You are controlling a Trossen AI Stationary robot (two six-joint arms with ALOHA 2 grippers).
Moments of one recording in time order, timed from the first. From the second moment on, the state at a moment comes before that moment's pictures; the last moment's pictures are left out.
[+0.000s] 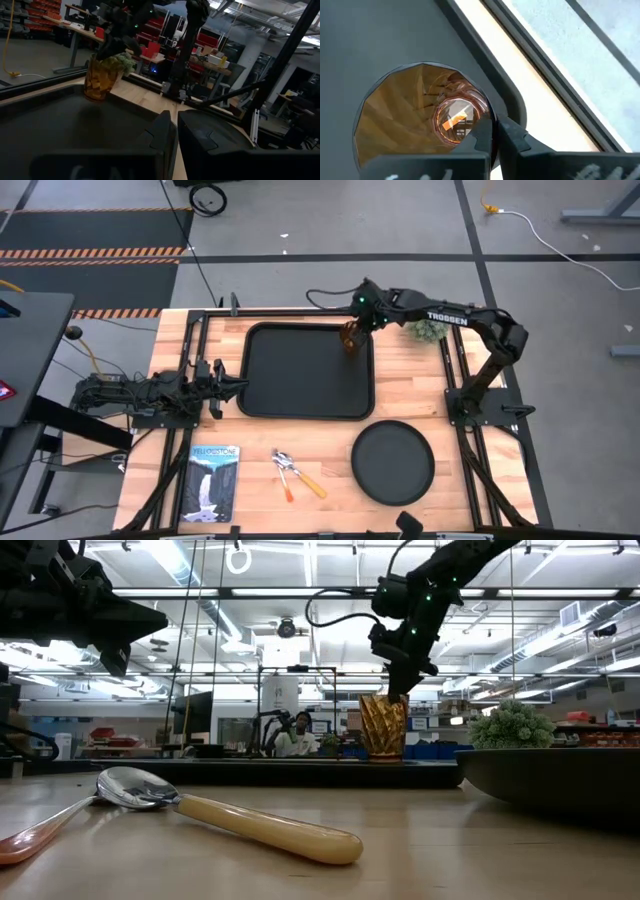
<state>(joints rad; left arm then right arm) -0.08 0.01 0.01 0.08 -0.27 -0.35 -0.56 1.65 1.31 -0.68 0.11 0.06</state>
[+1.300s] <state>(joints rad) -0.08 0.01 0.01 0.08 -0.27 -0.35 -0.68 1.65 1.23 -0.58 -0.06 0.10</state>
